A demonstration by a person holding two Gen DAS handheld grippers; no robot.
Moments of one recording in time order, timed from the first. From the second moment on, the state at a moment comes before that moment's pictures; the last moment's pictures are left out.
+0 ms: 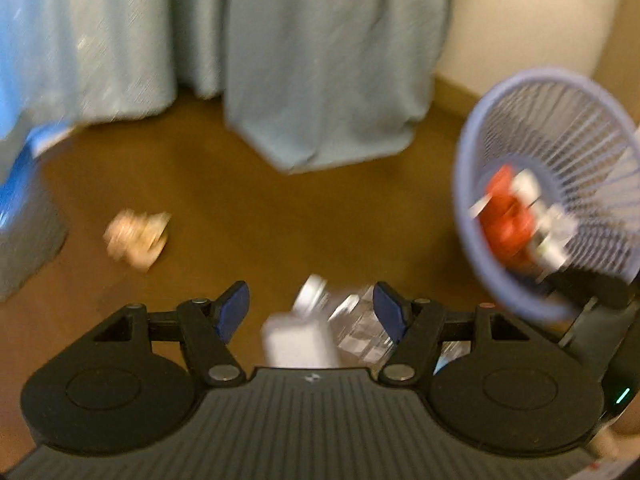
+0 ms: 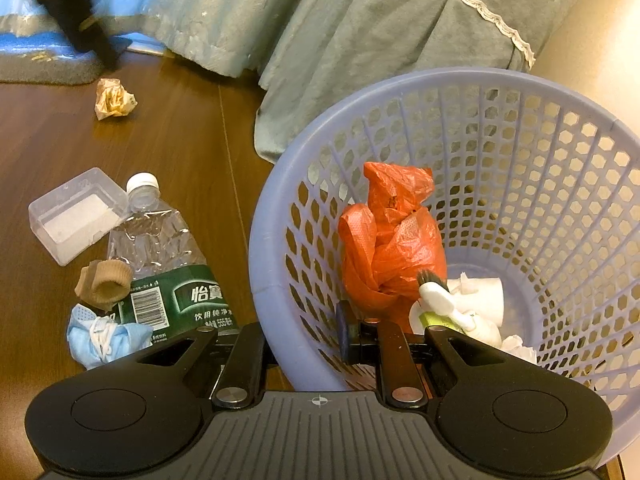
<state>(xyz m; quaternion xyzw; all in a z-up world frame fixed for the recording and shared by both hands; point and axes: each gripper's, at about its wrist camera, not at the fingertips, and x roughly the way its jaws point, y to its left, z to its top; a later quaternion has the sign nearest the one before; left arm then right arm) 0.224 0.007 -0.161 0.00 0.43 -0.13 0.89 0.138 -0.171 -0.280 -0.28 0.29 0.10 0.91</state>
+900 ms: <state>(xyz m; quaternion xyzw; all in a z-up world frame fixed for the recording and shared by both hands) 0.209 0.026 -0.258 0.07 0.49 -0.10 0.86 0.138 -0.171 -0.279 -0.29 0.29 0.10 0.91</state>
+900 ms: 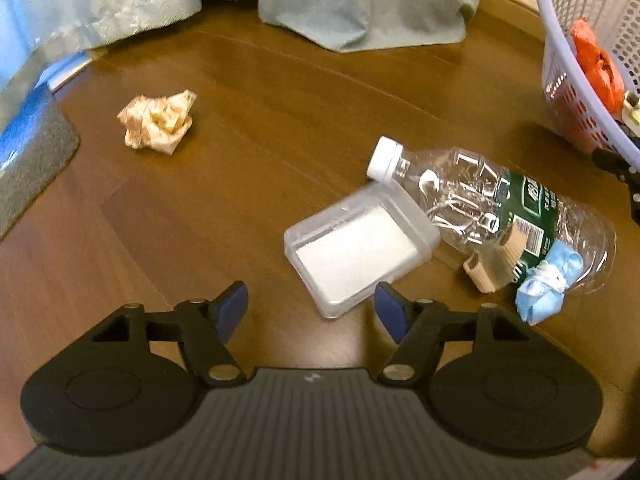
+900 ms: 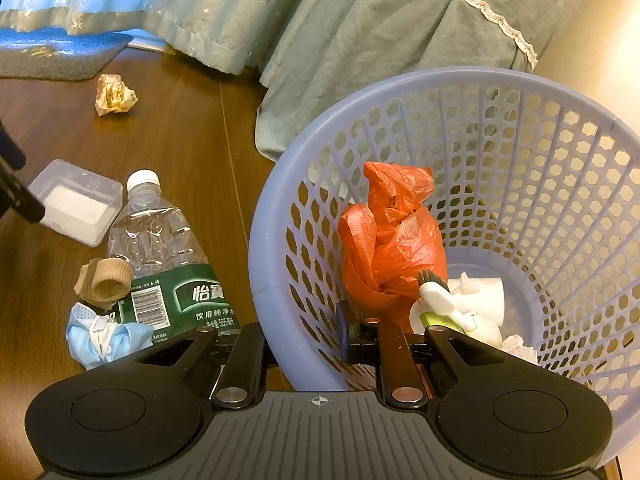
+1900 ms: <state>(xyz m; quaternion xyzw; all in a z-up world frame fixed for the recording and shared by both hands) 0.232 -0.001 -0.272 0.15 0.48 -0.15 0.85 0.134 -0.171 -0.281 -0.29 0.29 0.10 0.91</state>
